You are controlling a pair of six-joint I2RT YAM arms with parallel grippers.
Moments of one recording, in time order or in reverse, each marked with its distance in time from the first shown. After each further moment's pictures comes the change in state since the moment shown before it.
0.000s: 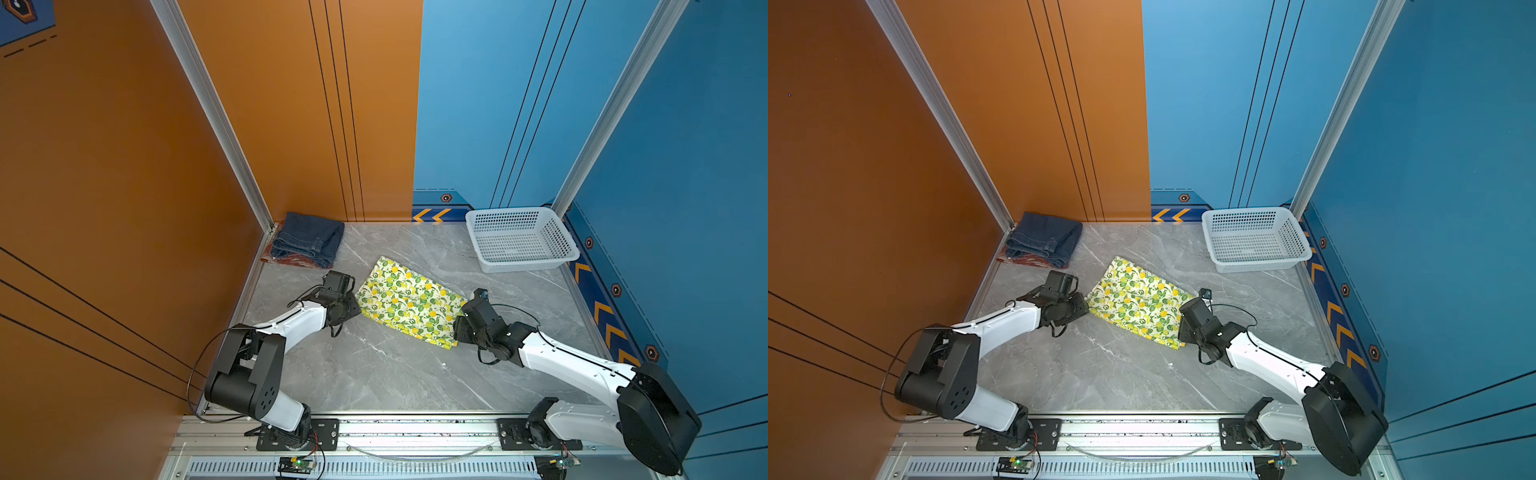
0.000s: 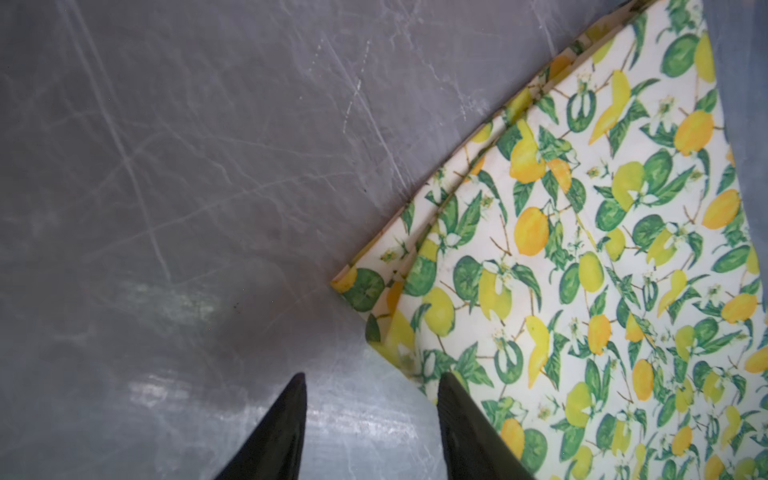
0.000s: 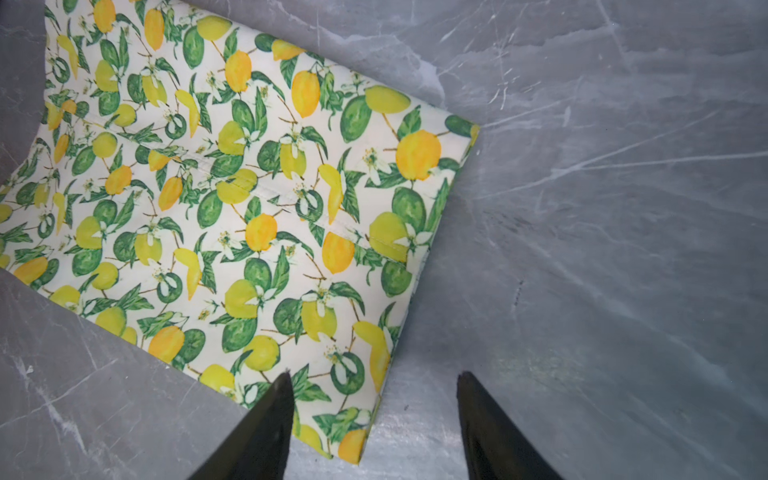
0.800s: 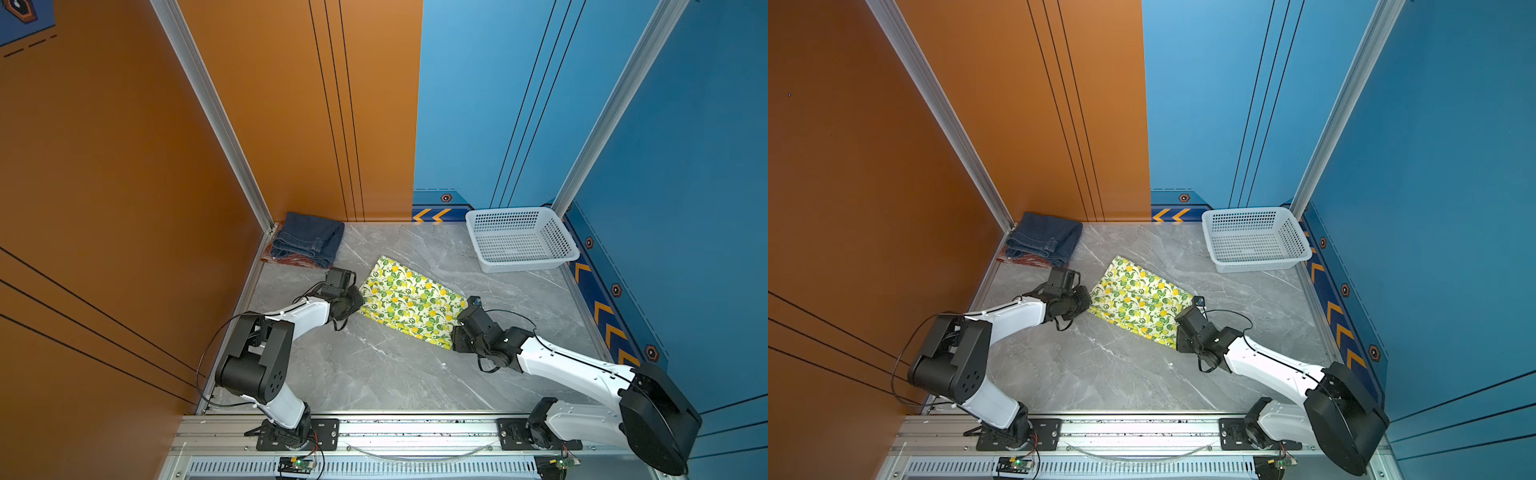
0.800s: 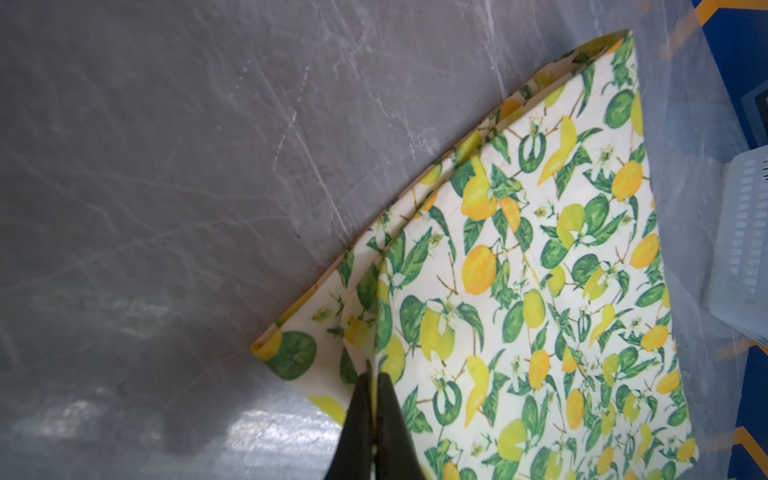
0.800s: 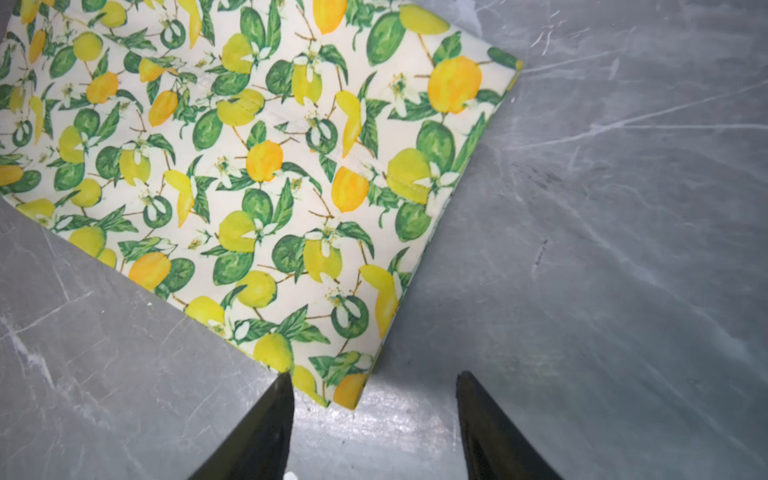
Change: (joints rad) left arm 0.007 0.082 0.039 0.118 0.076 -0.069; right arm 0.082 0.003 -0.011 -0.039 -0.003 -0.050
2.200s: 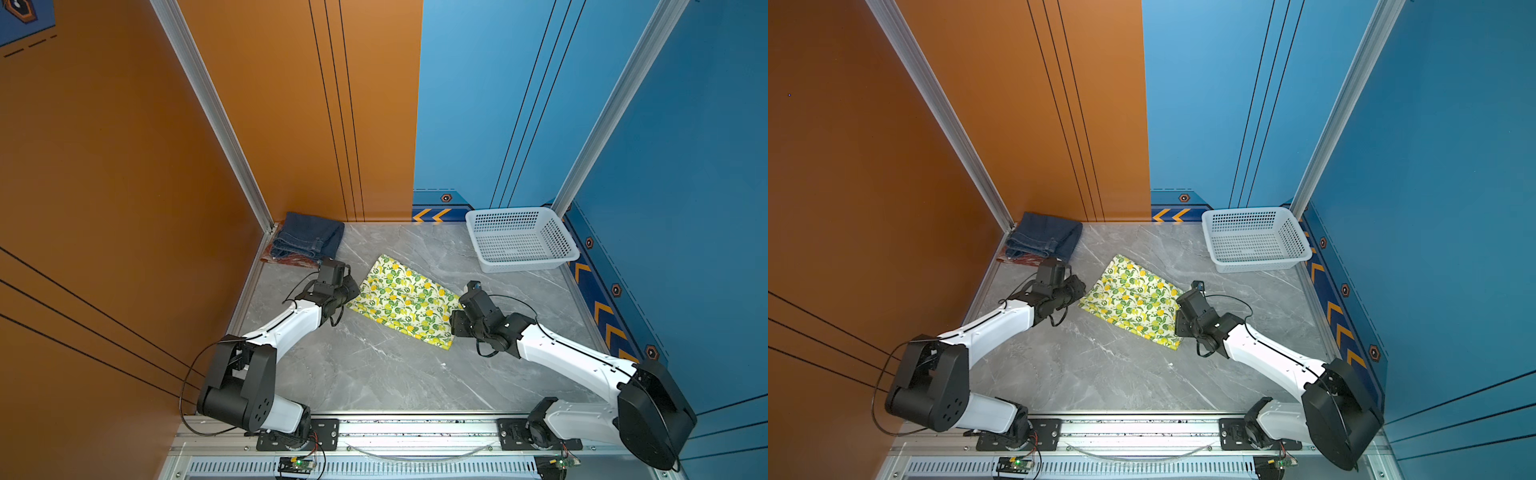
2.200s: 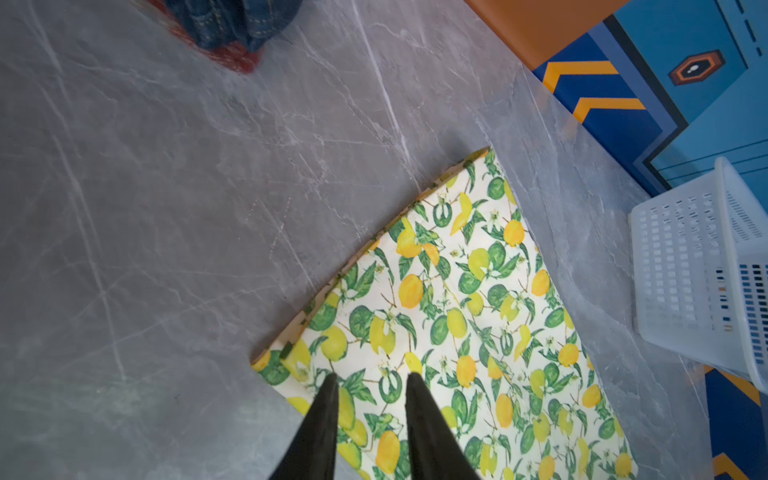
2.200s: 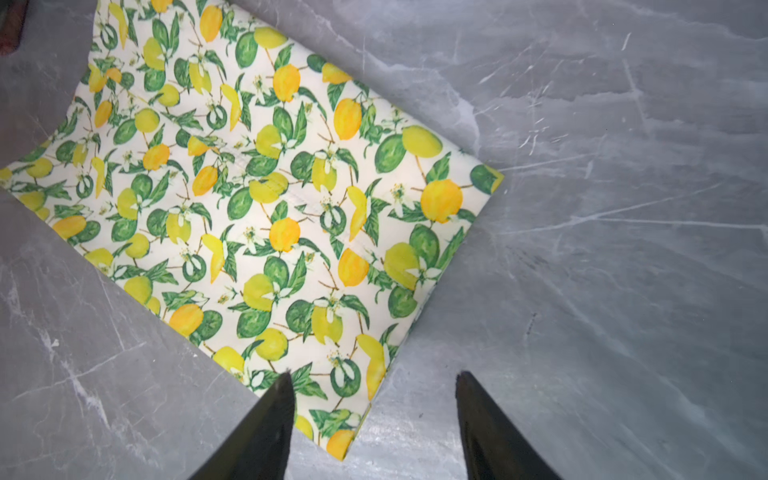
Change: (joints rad) left arm -0.053 -0.164 0.007 0.002 -0.122 0.061; right arm -0.113 0.026 0.132 -0.021 -0.027 -0.060
